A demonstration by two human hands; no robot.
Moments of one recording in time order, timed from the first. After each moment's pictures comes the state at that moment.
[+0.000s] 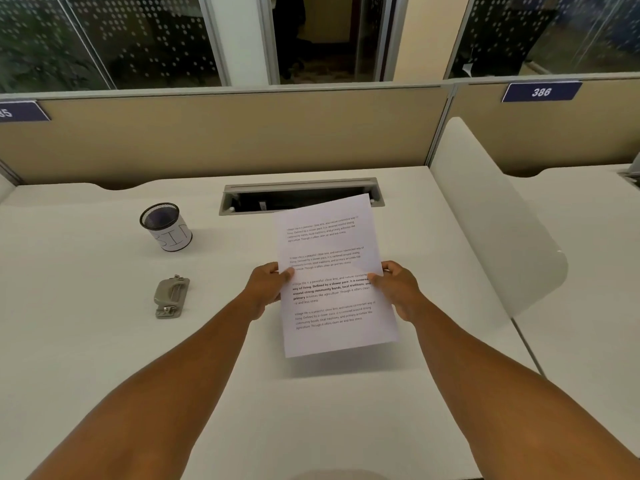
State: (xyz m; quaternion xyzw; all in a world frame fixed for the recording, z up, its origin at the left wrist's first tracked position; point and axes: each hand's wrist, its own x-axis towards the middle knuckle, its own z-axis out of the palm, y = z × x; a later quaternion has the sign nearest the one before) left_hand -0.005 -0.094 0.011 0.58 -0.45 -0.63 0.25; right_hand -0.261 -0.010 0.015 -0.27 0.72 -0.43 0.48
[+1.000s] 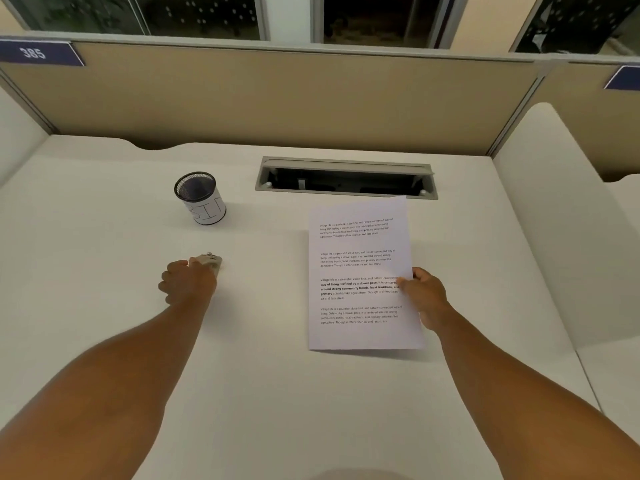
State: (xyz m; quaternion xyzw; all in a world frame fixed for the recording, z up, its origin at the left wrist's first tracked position) left_hand 0.169 -0.152 -0.049 0.90 -0.33 -0.20 0.22; right_hand -0.236 -0.052 -0.031 -0.25 0.75 -0.39 0.47
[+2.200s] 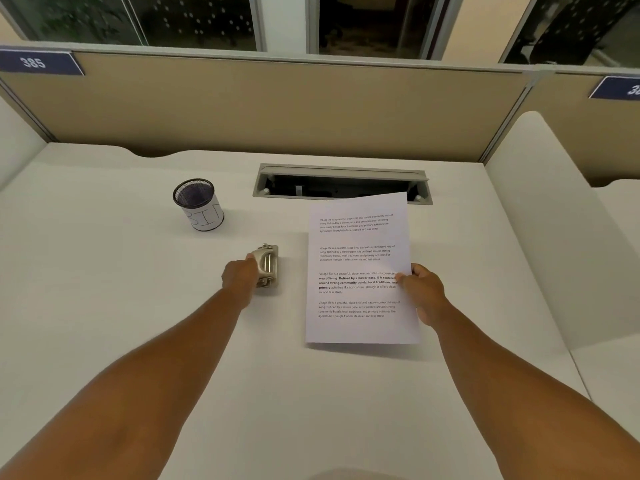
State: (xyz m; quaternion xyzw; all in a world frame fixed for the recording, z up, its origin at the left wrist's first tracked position) left_hand 0.088 -0.157 -0.026 0.77 -0.33 -0.48 0.26; right_hand -0.236 -0.060 -0.019 -0.25 0.75 -0.40 0.46
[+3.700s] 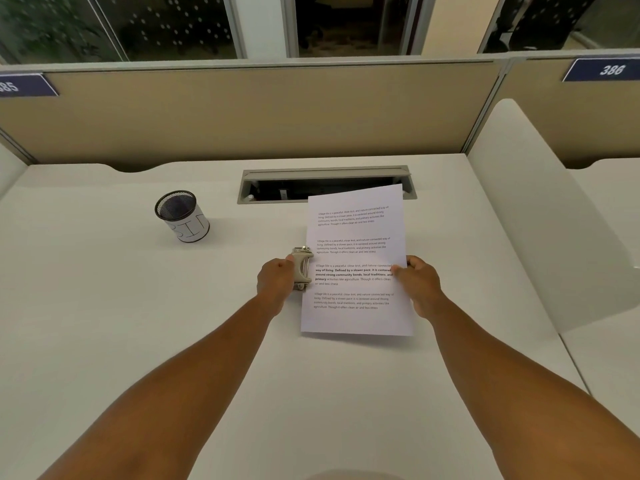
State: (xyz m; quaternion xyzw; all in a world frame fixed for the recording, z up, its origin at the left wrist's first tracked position) left_hand 0.004 -0.138 -0.024 0.72 -0.48 -0.45 0.23; right_hand -0.251 -0.058 -0.014 -0.24 0.75 -0.44 0.44
